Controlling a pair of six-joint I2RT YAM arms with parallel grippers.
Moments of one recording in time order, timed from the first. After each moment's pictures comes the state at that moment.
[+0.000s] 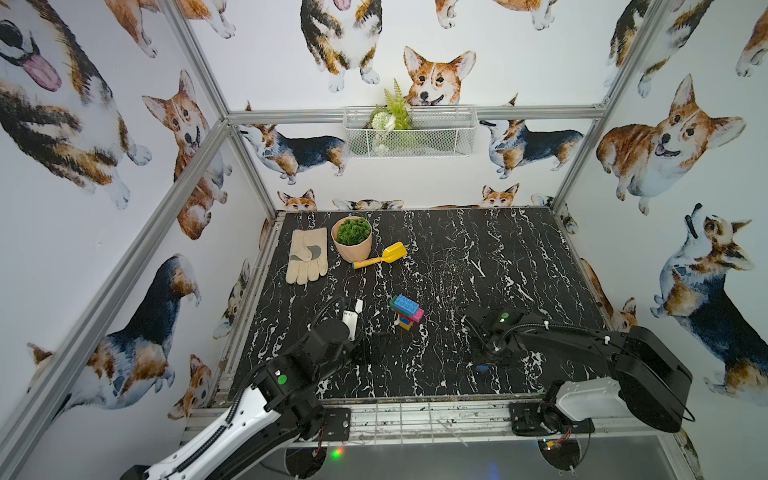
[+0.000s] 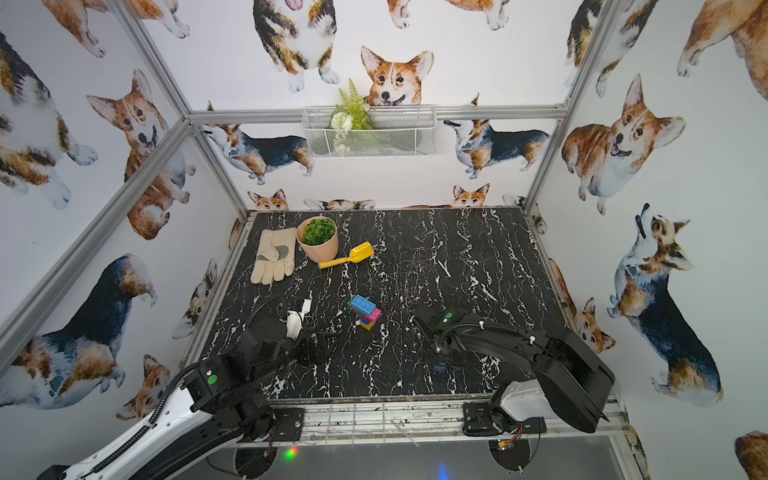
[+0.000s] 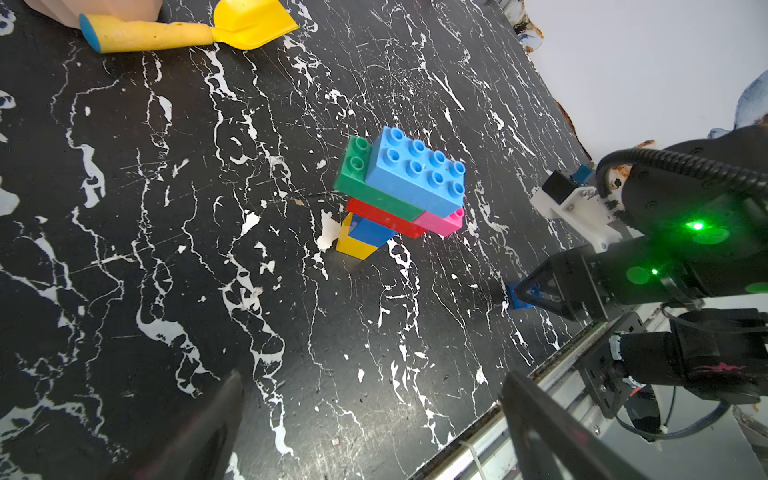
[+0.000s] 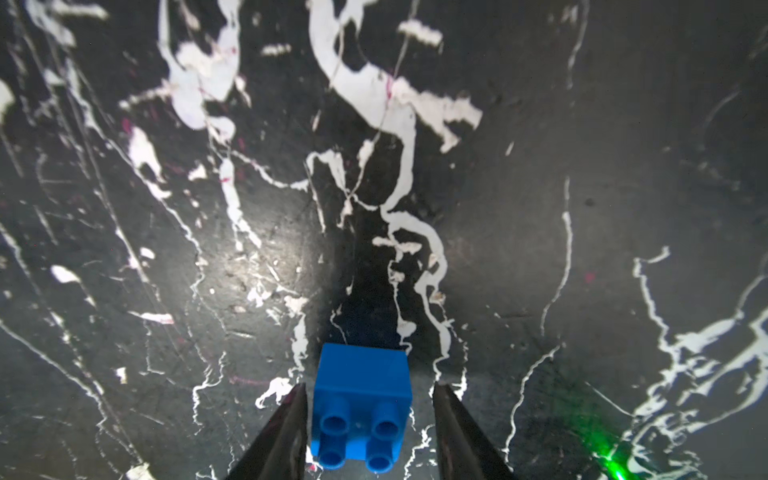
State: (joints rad) left arm -0.84 0.52 0.54 -0.63 -0.06 -0.60; right arm 0.89 1.35 0.70 -0.87 0.06 0.93
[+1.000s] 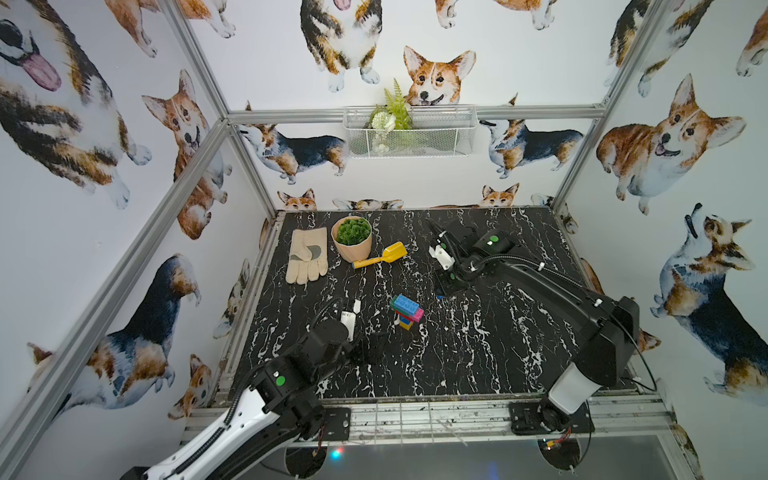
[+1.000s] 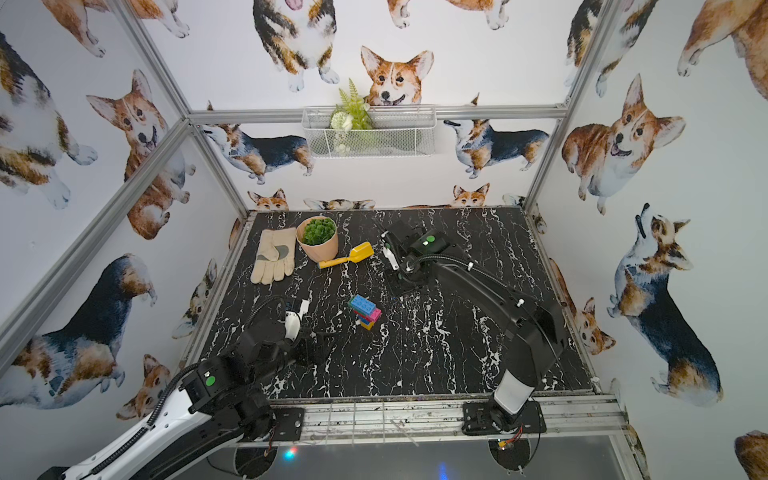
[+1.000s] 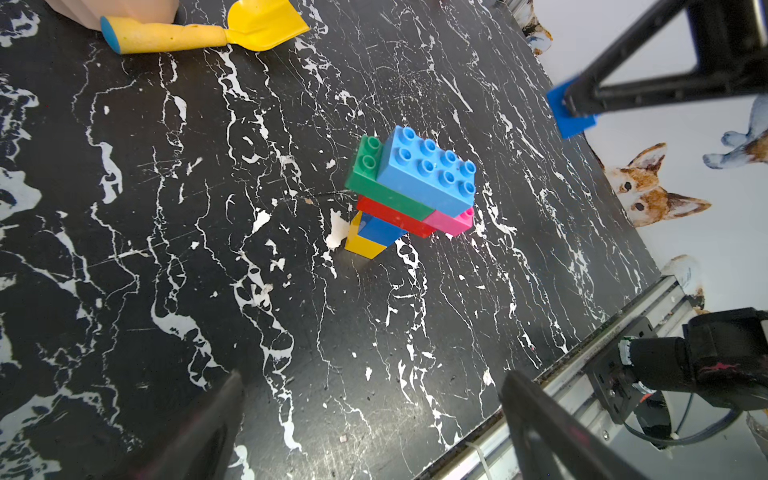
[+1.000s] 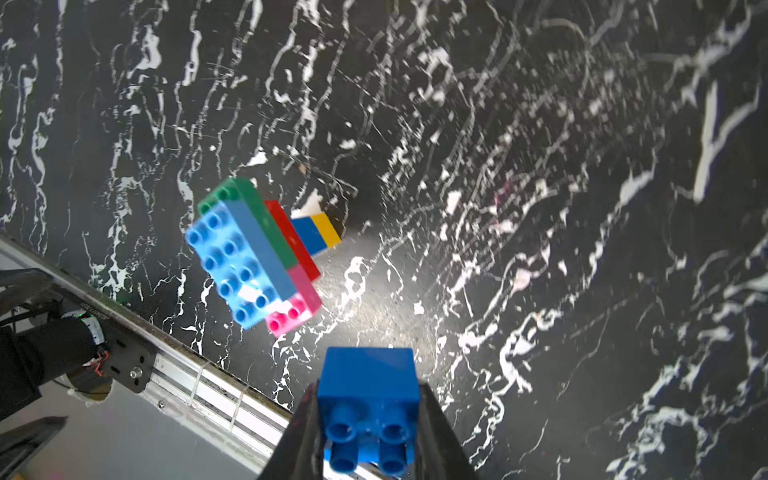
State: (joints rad) left arm -0.84 0.51 0.53 -0.66 -0.08 -0.61; right arm 0.80 1.72 1.71 -1.20 -0.10 0.31
